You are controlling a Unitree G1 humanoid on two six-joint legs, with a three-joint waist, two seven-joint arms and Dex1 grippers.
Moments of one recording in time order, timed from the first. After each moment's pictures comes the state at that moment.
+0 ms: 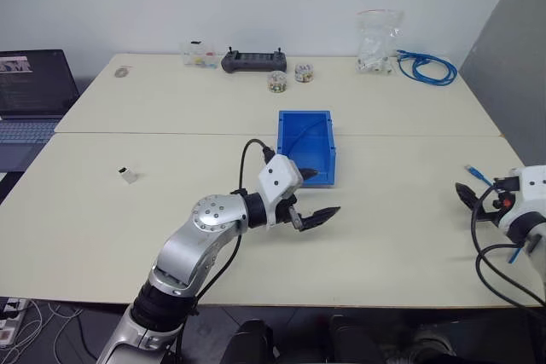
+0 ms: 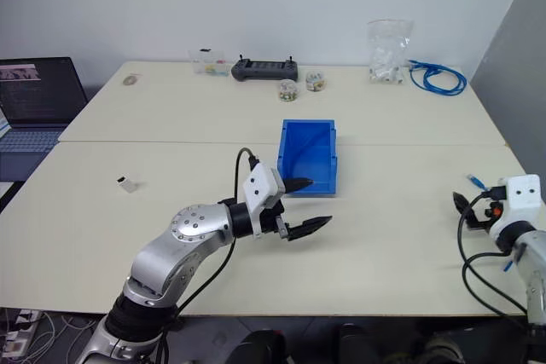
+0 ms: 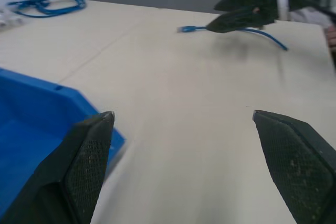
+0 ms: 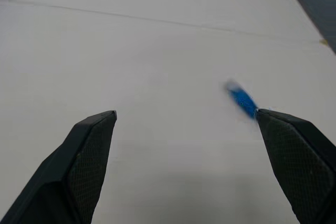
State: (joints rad) left arm -0.39 0.39 -0.28 -0.39 -0.32 0.59 -0.74; right arm -0.12 -0.73 -0.42 0.12 0.35 0.47 0.46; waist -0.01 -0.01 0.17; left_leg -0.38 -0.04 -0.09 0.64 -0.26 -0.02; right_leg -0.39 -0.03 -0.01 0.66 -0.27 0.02
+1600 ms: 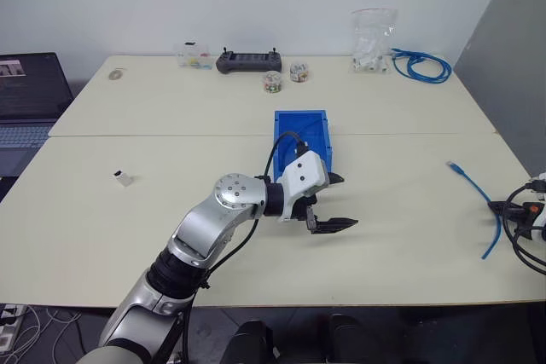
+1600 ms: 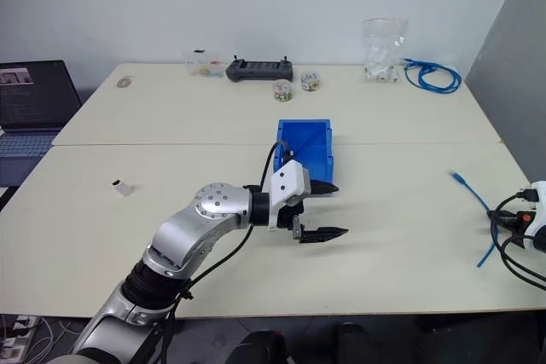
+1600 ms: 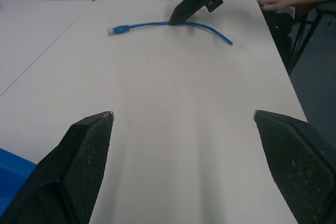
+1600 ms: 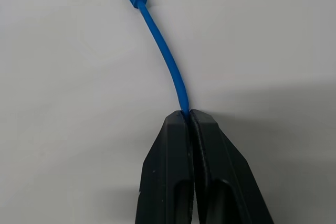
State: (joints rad) left arm -0.56 0.41 -0.39 -0.26 -0.30 0.58 -0.90; right arm -0.33 -0.91 -0.37 0.63 0.35 0.55 0.87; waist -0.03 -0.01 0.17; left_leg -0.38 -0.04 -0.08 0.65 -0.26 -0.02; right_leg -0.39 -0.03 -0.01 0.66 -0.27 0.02
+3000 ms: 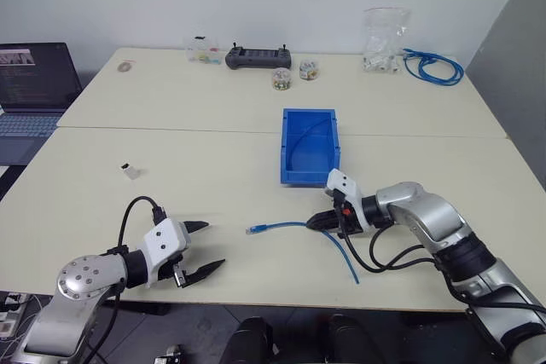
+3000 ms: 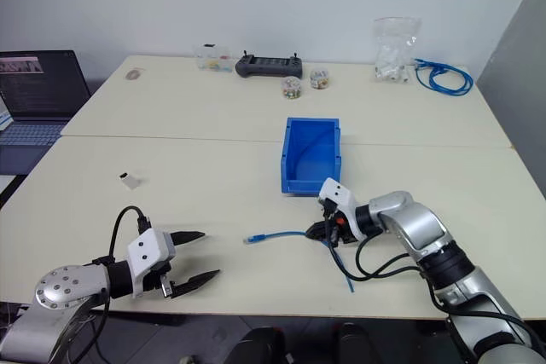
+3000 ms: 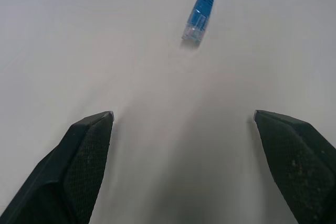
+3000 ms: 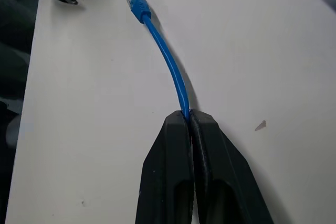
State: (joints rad) left arm 0.19 0.79 0.12 -0.20 -0.24 0.08 -0.97; right arm -0.62 -0.51 0.43 0.07 0.31 0.75 1.05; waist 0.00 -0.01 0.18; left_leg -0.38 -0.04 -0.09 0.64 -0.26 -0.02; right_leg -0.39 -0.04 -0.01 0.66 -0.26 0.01
